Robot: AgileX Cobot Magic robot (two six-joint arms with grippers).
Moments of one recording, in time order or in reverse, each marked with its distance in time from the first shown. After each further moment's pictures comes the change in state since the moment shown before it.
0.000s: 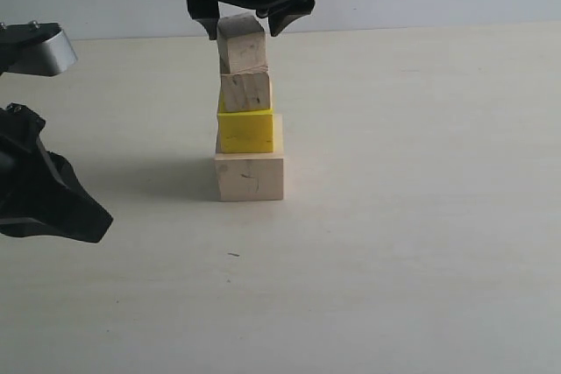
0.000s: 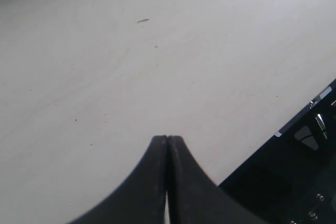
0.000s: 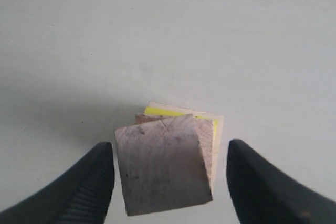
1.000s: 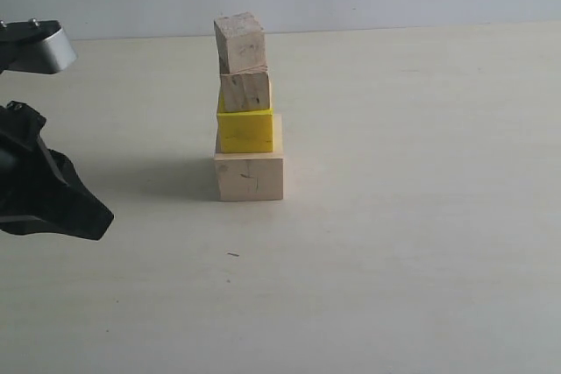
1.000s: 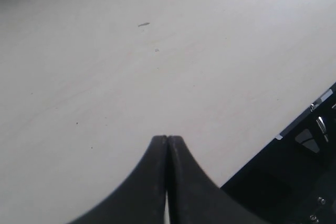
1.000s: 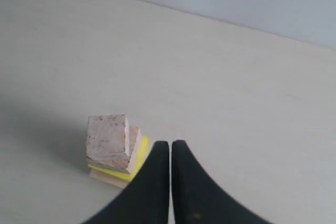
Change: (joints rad) left arm 0.000 0.000 0.000 0.000 -0.009 0.002; right arm 0.000 -0.311 0.000 -0.130 0.101 -0.225
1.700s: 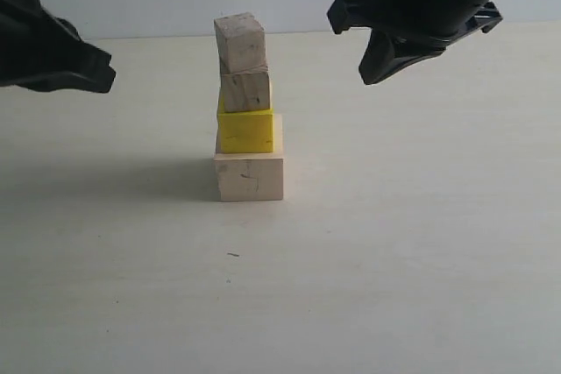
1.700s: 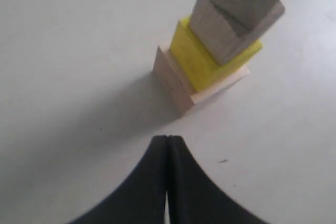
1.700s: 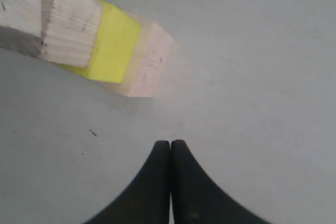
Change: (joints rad) left arm 0.114 0.122 -0.183 0.068 -0.244 0.065; right arm -0.401 -0.001 0.532 0.672 -0.221 -0.547
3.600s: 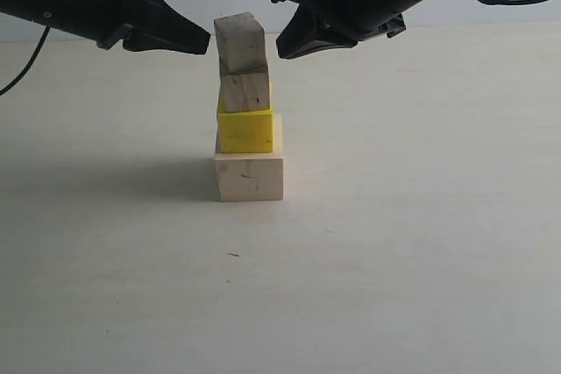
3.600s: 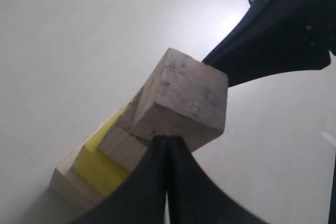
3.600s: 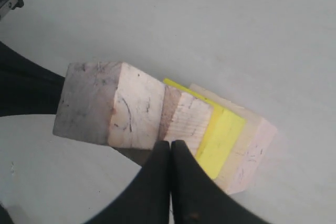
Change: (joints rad) left arm 0.153 0.403 -0.199 -0.812 0.213 0.876; right arm 0.000 0.118 0.000 0.507 -0.196 -0.385
